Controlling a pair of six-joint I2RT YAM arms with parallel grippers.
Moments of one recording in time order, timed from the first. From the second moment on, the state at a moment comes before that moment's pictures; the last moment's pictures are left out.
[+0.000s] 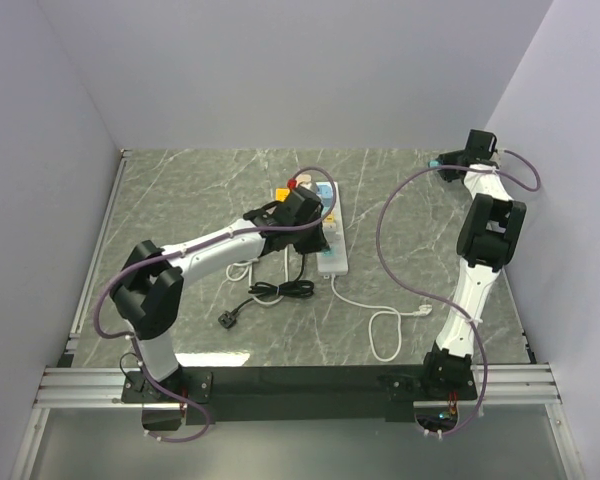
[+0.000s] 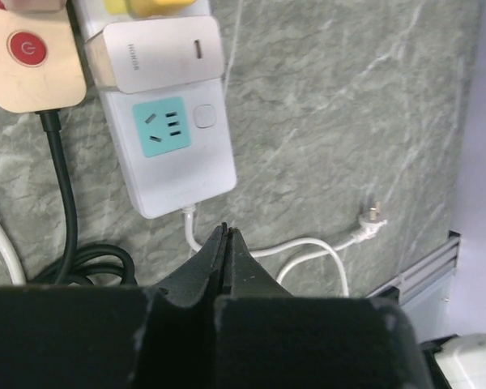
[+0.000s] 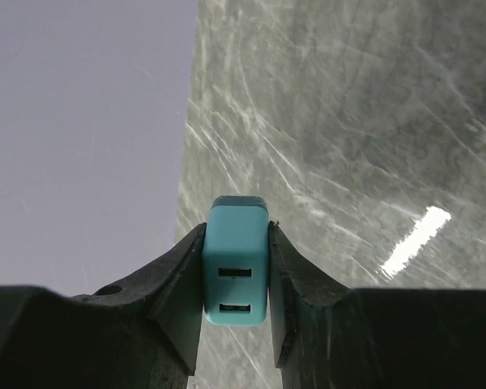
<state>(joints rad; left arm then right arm) -0.81 1.76 1.36 -0.36 0.01 -0.87 -0.27 2.37 1.96 -0.28 -0.08 1.17</state>
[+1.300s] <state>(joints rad) -0.78 1.89 1.23 -0.23 0.03 -0.97 0.19 1.79 1.50 -0.62 -0.14 0.69</state>
